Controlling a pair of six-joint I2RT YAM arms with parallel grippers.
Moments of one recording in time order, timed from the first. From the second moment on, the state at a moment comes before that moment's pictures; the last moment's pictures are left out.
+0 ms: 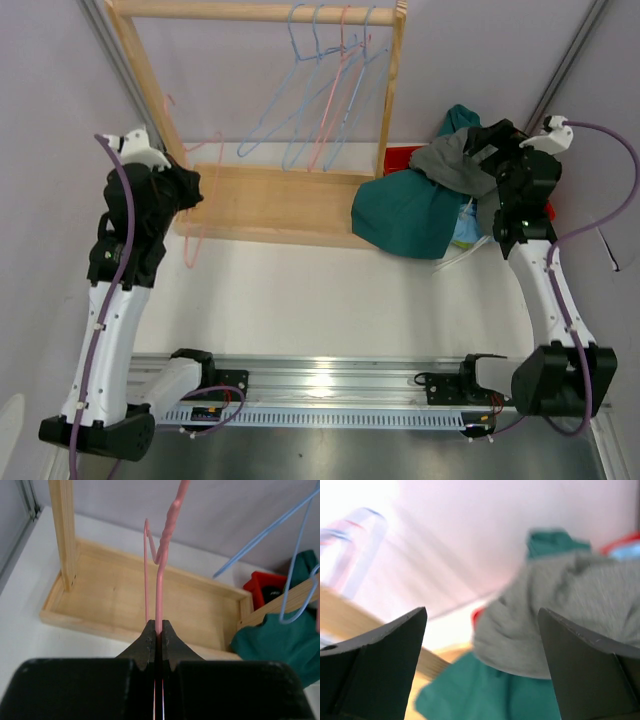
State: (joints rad) left arm -0.12 0.93 1.26 -0.56 -0.10 -0.36; right arm -0.03 1.25 1.09 0.19 0.06 0.51
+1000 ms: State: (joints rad) left arm -0.20 1.90 2.42 -0.65 0.07 -0.26; right arm 0.37 0.59 0.68 -0.17 0.07 0.54
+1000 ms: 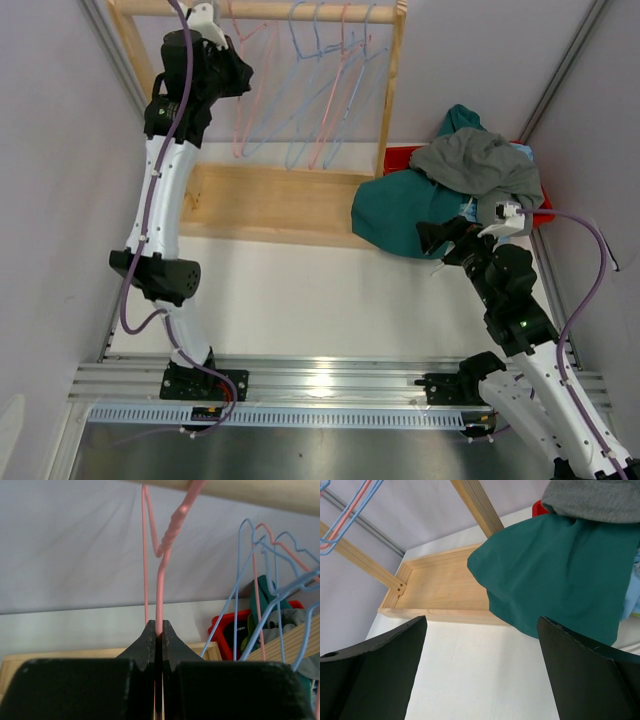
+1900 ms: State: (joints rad) left arm -0.21 1.02 1.22 -0.50 -0.05 -0.27; right arm 0.42 0.54 0.67 -0.29 0.11 0.51
